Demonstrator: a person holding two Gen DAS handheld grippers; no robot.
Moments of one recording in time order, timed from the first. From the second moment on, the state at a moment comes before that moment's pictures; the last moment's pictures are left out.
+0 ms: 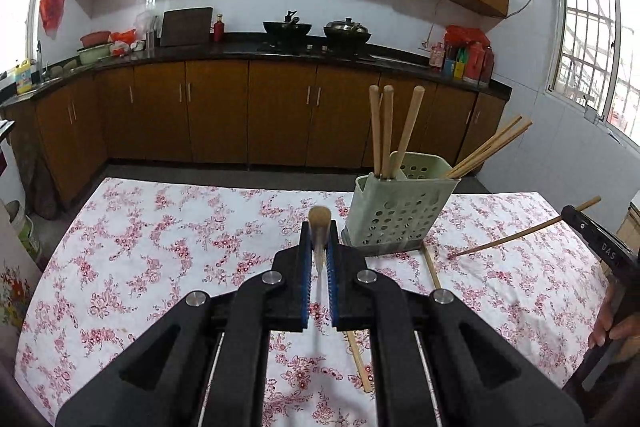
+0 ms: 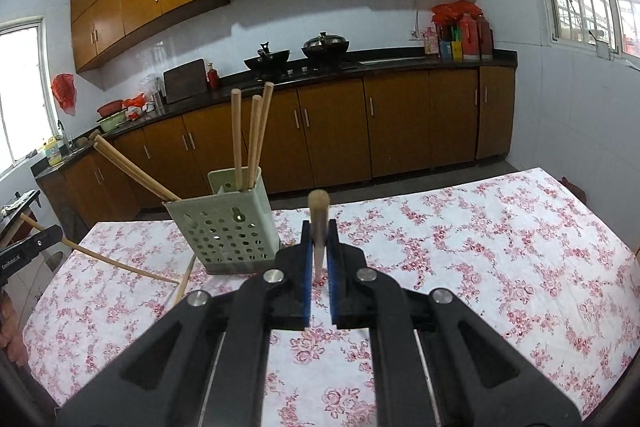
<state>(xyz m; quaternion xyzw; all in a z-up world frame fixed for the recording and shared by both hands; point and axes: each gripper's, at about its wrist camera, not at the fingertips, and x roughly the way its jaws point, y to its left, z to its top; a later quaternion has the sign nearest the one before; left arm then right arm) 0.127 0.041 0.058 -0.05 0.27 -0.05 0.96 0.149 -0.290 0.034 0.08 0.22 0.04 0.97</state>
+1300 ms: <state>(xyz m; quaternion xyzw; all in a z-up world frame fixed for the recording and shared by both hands) 0.213 -0.030 0.126 -0.07 0.14 -0.06 0.99 0.240 -0.241 0.111 0.09 0.14 0.11 0.98</state>
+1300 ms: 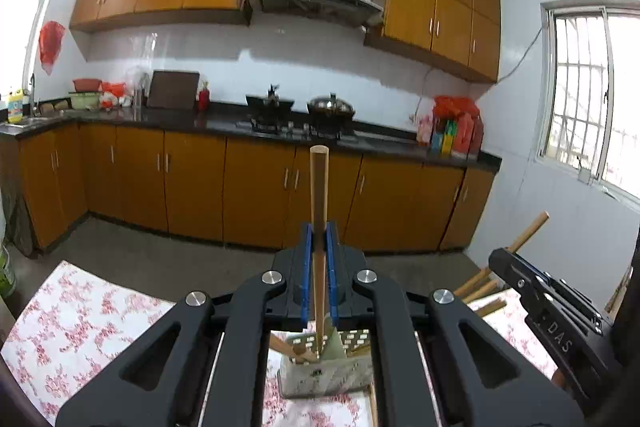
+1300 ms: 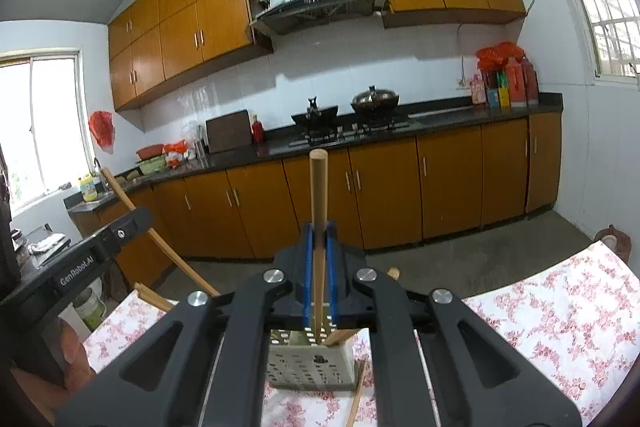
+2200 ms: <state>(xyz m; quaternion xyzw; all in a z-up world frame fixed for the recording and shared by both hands) 0.135 0.041 0.081 -0.08 0.22 -0.02 0.97 0.168 -0.251 -0.057 0.09 0.35 0.07 0.93</state>
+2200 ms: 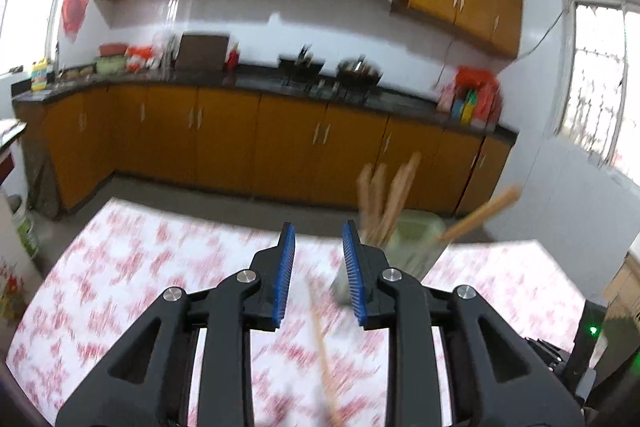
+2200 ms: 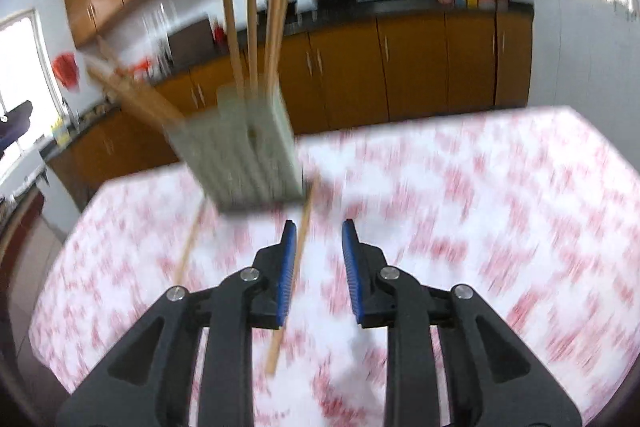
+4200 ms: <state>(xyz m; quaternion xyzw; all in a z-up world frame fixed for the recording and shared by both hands) 0.175 0.027 -0.094 -0.03 0.42 0.01 0.90 0.196 -0.262 -0.111 0.06 0.42 0.02 0.90</state>
